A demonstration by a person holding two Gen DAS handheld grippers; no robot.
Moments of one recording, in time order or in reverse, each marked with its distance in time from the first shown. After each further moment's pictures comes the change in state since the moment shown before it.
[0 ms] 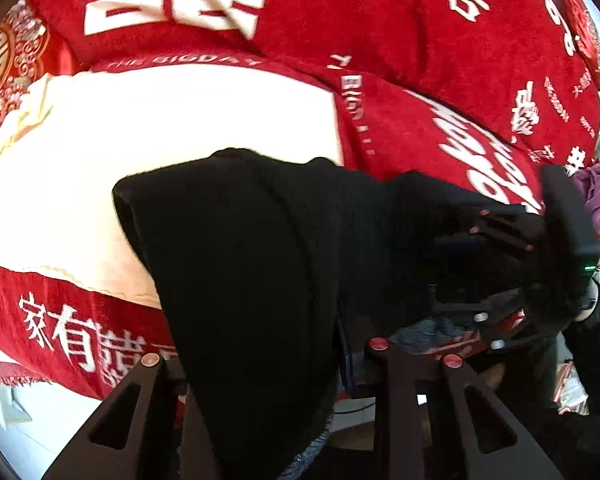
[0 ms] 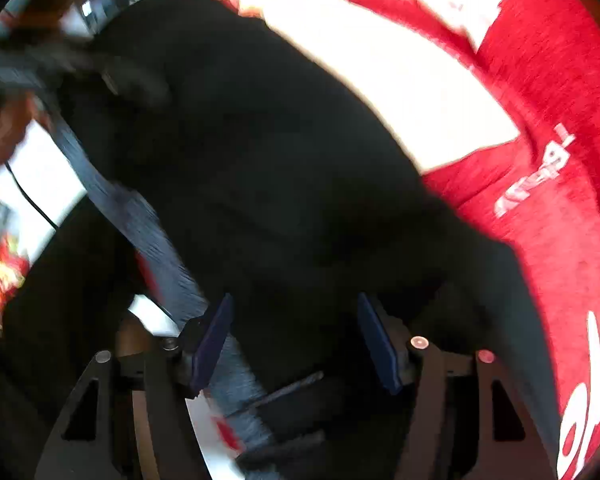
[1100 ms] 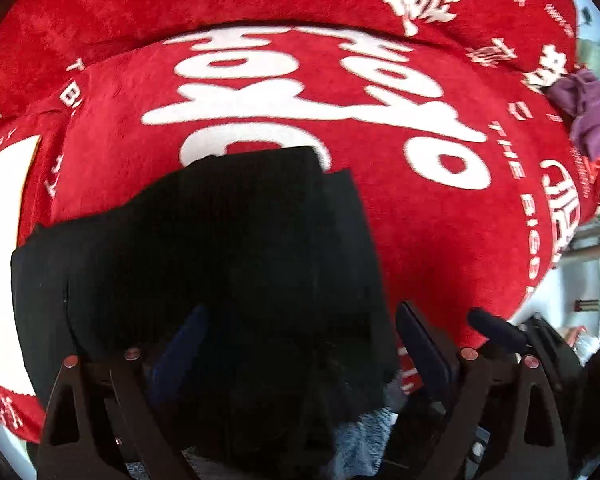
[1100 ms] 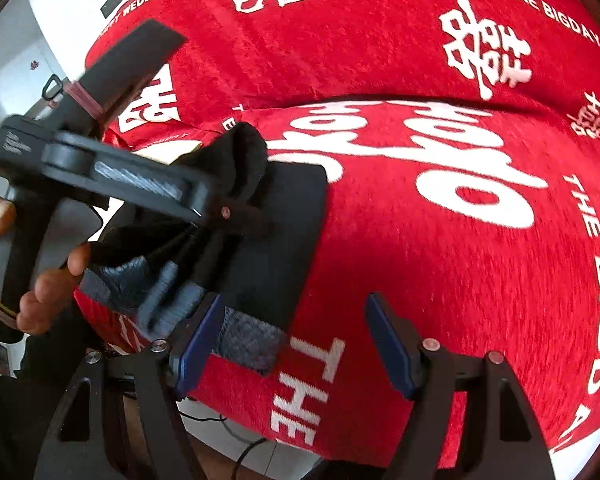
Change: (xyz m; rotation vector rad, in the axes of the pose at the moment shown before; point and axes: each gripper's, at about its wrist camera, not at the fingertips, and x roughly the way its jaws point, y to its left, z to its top) left arm 0.167 -0.365 0.041 0.225 0.184 -0.011; right arm -0.185 -0.082 -0.286 0.722 -0.320 -0.333
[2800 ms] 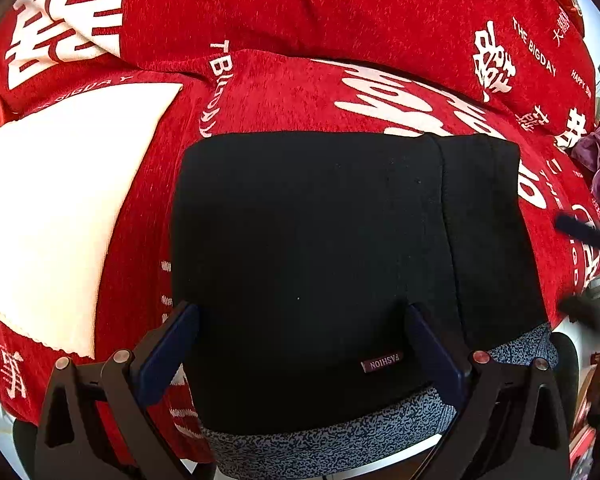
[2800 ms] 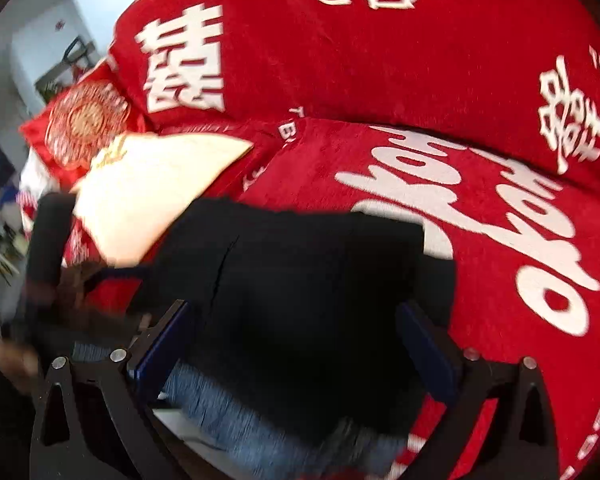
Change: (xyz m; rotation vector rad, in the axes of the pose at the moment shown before) left arm -0.028 0.152 -0.102 -0.138 -0.252 0.098; right arm 0.046 0.125 0.055 -0.204 0.047 -0.023
